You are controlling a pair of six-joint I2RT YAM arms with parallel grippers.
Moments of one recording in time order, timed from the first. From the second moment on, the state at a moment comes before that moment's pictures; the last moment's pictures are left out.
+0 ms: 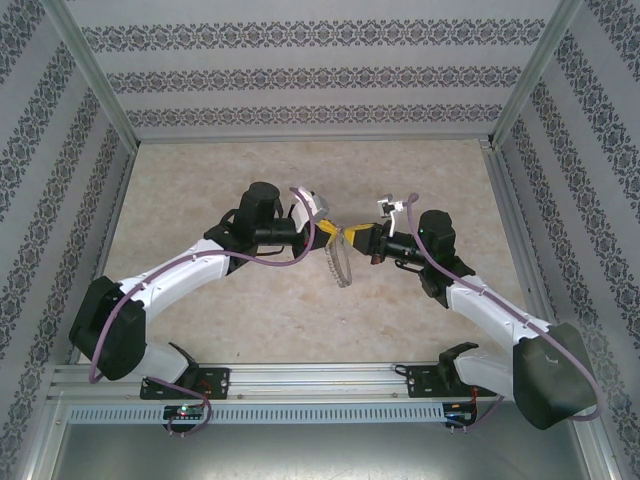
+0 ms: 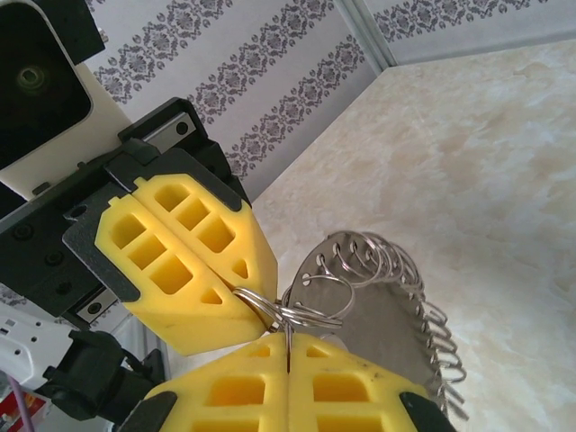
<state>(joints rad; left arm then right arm) -0.59 1.43 0.99 0.02 0.66 0.12 0.36 1.15 0.54 0.44 -0.82 0.53</state>
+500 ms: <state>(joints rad) -0.58 1.43 0.98 0.04 0.66 0.12 0.36 1.18 0.55 0.43 -0.90 0.54</state>
